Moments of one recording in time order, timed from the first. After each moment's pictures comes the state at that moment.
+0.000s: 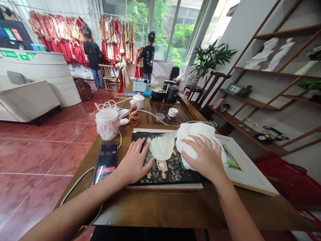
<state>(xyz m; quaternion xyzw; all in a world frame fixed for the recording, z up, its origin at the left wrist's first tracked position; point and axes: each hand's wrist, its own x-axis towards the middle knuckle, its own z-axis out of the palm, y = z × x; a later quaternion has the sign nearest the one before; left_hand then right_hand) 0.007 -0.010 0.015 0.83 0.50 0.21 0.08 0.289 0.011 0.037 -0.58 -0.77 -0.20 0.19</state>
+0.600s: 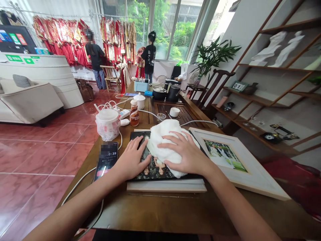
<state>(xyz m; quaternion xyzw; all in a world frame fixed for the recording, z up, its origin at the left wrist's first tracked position) -0.002 0.005 0.013 0.83 0.52 0.19 0.08 0.242 0.024 0.069 -0.39 -0.91 -0.02 0.13</state>
